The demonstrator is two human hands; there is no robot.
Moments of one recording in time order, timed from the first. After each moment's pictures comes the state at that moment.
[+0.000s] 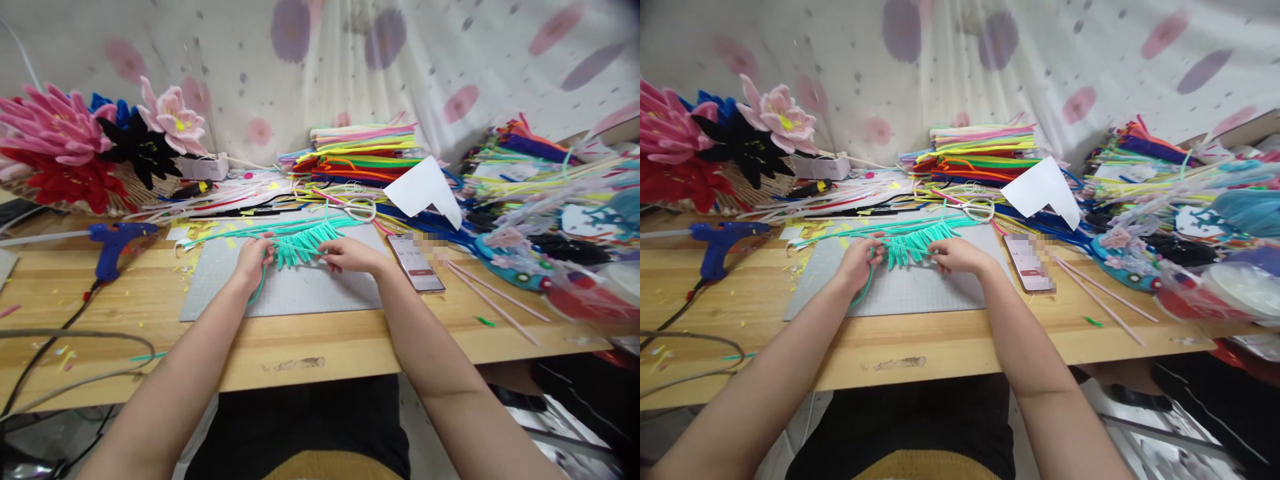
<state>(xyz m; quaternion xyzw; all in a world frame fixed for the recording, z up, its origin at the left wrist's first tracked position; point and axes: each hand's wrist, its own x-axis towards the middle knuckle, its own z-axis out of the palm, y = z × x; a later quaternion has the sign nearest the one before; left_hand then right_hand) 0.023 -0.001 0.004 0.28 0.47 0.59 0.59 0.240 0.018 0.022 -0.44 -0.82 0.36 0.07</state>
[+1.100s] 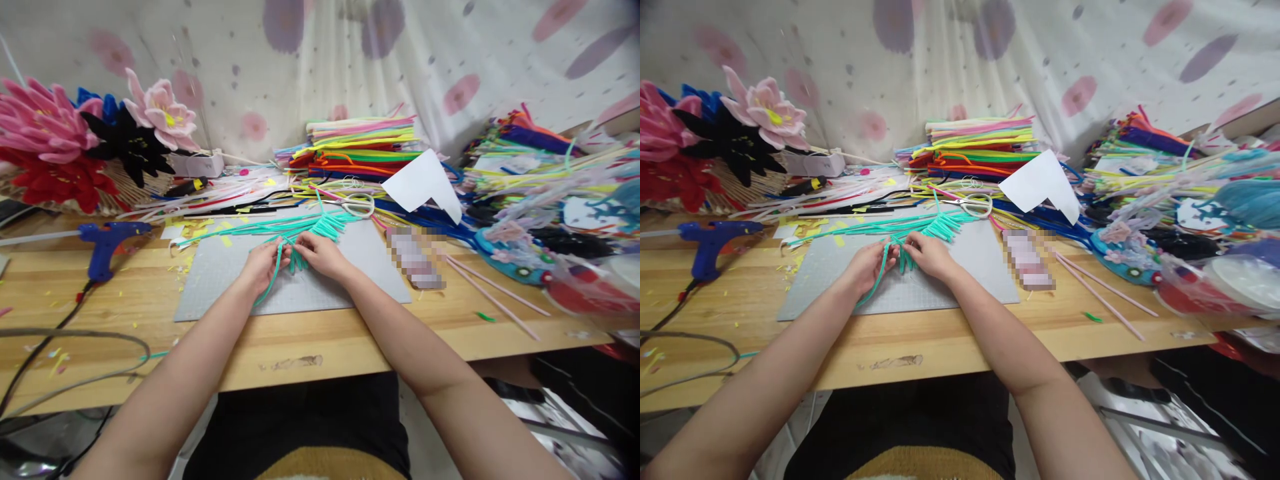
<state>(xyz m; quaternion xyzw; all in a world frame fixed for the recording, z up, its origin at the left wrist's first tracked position) 0.044 -0.009 0.002 0.21 0.48 0.52 0.68 0.187 0.014 -0.009 -0.47 -0.78 0.29 0.29</state>
